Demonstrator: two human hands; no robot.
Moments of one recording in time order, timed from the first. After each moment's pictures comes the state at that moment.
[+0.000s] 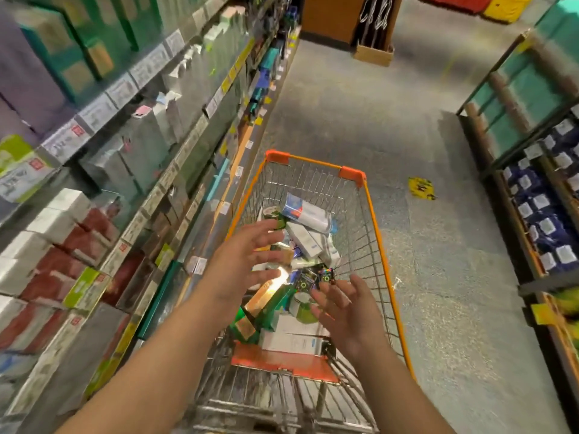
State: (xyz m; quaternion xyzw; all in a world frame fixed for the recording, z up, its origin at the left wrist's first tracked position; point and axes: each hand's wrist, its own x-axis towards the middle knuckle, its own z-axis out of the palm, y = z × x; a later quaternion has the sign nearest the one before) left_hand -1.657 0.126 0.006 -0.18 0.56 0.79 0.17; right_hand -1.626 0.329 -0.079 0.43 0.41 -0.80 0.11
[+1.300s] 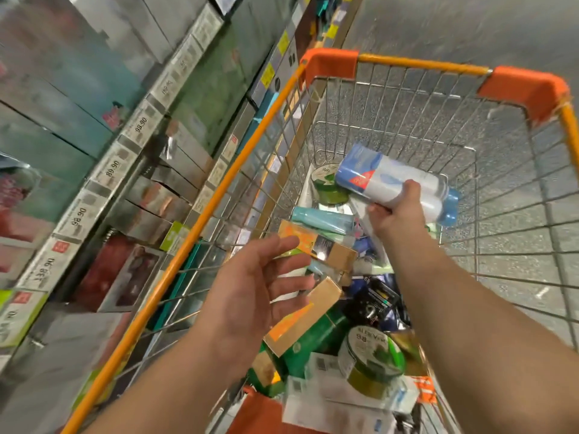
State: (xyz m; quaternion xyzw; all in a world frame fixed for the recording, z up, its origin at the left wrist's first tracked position) left_hand -1.796 0.172 -0.218 -0.39 0.49 0.76 0.17; right_hand -1.965 0.357 -0.395 0.43 0.48 -0.76 0.08
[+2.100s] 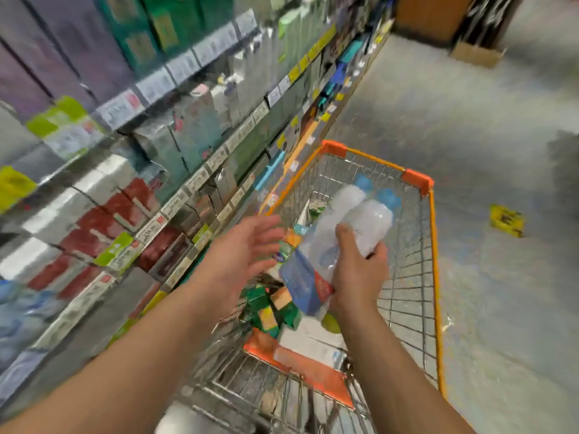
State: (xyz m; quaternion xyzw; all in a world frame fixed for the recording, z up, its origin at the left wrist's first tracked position) left_hand -1.688 0.134 -0.026 -0.31 0.56 0.77 0.08; right_hand -1.734 0.293 -0.092 0.29 0.64 -0.71 -0.05
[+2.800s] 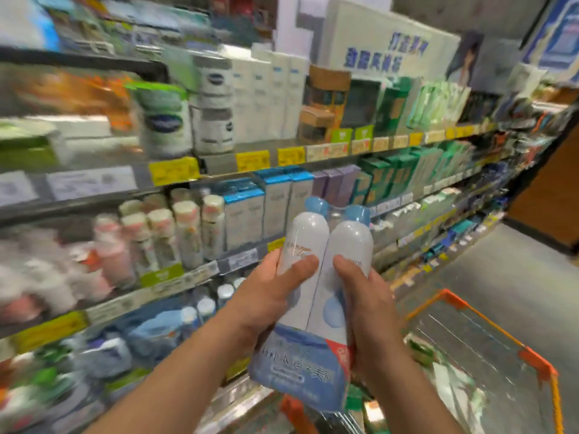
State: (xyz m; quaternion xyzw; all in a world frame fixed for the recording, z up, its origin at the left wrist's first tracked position) left_hand -1.421 -0.021 0.147 -0.18 0.56 0.79 -0.17; right_hand -1.519 0.093 0.133 -0.17 0.57 -0.76 0.26
